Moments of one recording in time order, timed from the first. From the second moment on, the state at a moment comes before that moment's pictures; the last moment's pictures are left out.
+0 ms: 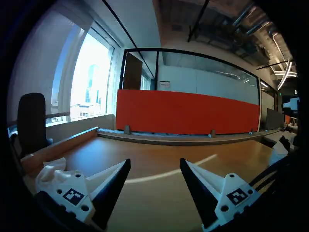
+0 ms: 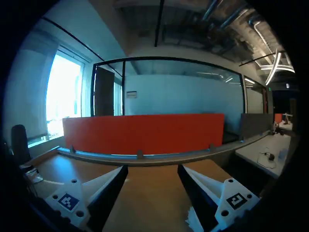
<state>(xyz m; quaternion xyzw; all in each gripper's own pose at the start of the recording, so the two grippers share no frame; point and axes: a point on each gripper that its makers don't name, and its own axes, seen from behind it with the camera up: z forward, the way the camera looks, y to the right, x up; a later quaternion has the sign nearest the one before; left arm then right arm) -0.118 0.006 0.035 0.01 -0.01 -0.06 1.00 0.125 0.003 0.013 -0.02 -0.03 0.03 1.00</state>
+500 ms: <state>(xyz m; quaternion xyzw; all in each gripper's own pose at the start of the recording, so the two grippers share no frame) -0.151 -0.004 0.031 0.01 0.01 -0.06 1.00 0.102 -0.007 0.013 0.00 -0.02 0.02 1.00</state>
